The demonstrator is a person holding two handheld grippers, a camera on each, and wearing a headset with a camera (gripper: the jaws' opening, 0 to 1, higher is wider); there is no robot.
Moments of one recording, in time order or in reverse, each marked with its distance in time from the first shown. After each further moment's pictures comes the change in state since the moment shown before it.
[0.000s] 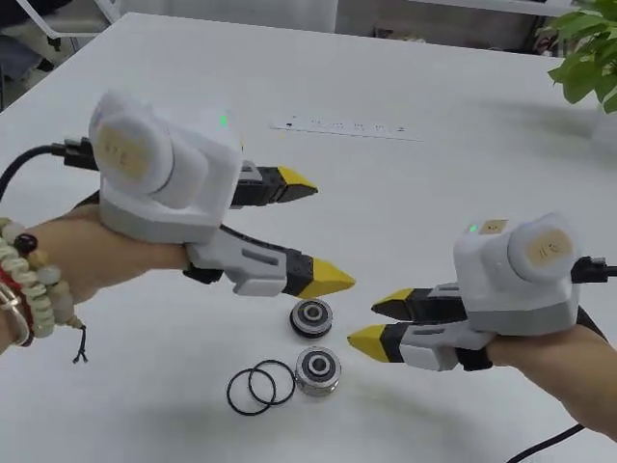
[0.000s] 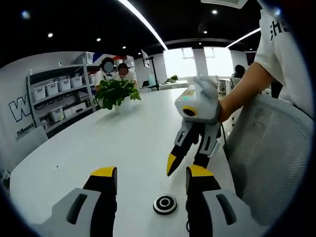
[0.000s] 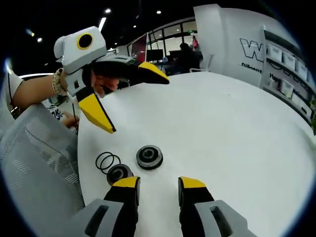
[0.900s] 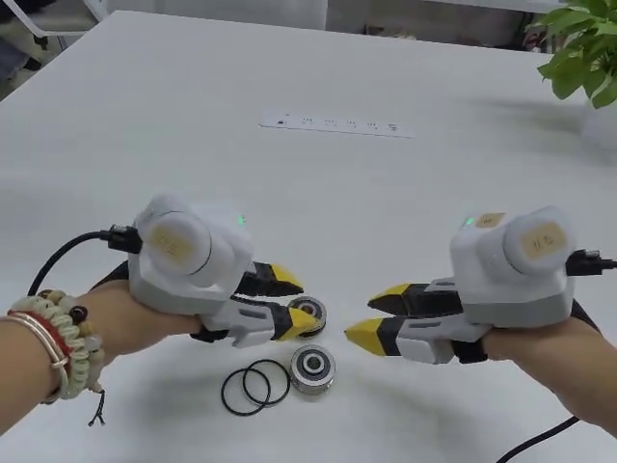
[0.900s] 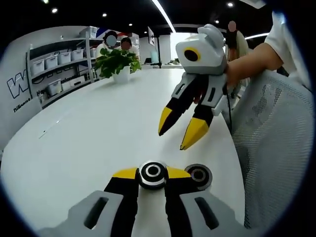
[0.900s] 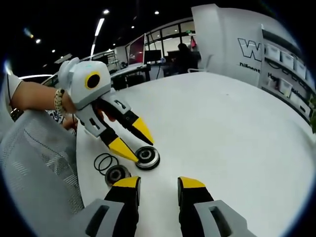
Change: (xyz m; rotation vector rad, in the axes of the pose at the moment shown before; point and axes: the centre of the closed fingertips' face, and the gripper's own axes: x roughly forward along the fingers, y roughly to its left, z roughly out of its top) left arm 0.018 -0.016 -0.070 -0.088 0.181 -0.022; right arm -0.001 -0.005 0.002 0.012 -0.009 -0.014
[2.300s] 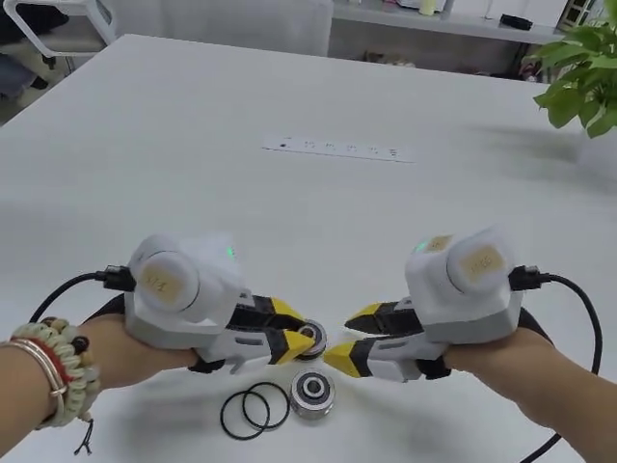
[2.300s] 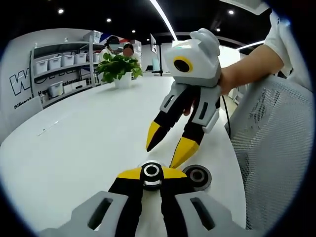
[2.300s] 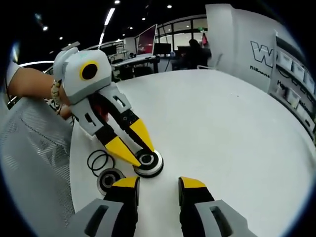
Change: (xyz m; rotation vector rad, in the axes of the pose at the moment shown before) left arm 0.000 0.000 -0.003 -0.036 -0.086 0.001; right arm 0.034 0.005 0.002 -0.109 0.066 0.026
